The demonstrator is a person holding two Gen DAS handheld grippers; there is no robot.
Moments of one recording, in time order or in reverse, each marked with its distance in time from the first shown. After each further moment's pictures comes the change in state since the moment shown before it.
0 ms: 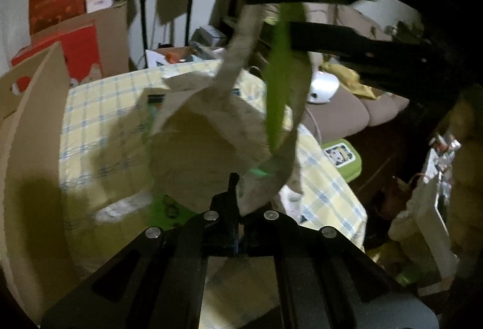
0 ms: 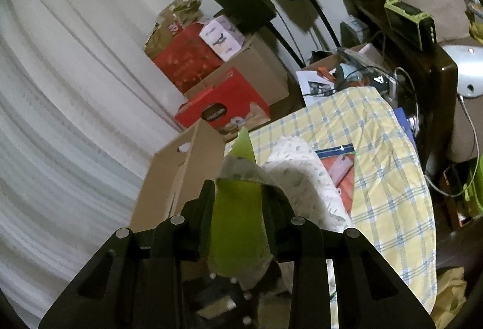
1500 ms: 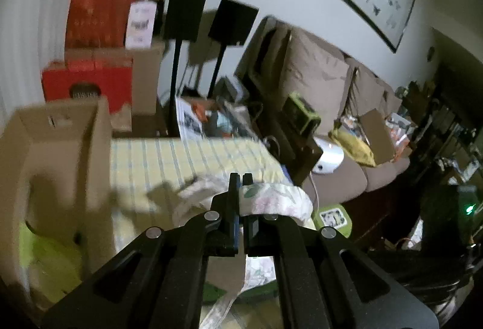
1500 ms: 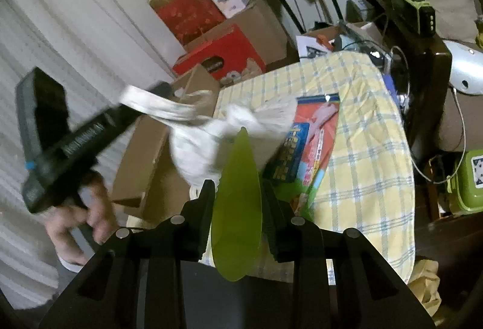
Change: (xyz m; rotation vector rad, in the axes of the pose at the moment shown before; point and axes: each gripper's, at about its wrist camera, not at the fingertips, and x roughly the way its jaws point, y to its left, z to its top) left arm -0.083 0.064 0.095 -0.168 -0.211 0.027; right arm -0.024 -0.002 -0.047 -0.107 0.178 -0.049
